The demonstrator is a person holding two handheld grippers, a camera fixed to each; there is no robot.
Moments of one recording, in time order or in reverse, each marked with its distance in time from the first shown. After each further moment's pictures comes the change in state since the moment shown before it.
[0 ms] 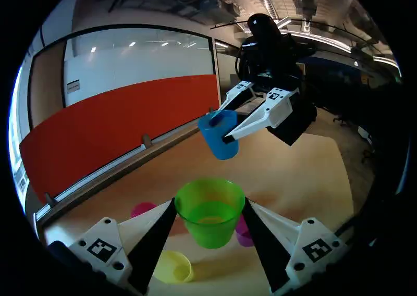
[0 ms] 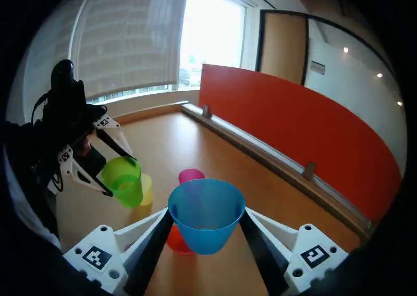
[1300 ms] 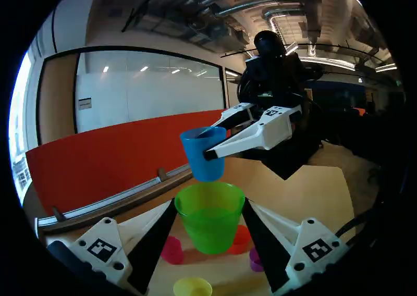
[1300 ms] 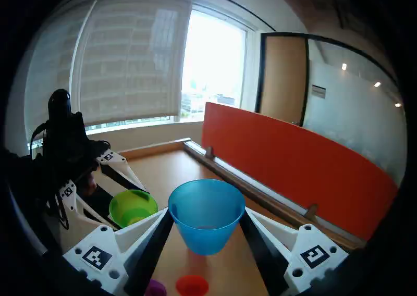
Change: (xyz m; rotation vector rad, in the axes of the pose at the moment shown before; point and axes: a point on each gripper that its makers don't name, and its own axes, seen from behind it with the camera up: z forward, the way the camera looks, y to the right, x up) left arm 0.072 -0.045 -0.027 0.061 0.198 -0.029; right arm 0.130 -0.017 0.016 0.005 0.187 -0.009
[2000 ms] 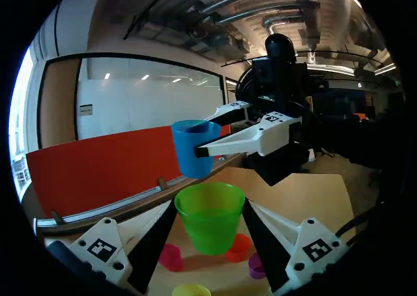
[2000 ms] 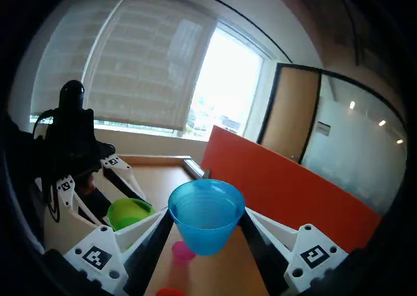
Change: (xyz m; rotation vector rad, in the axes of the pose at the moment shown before) left arm 0.018 0.002 0.000 0.004 0.072 -0.006; right arm 0.037 -0.005 0.004 -0.008 0.125 -0.163
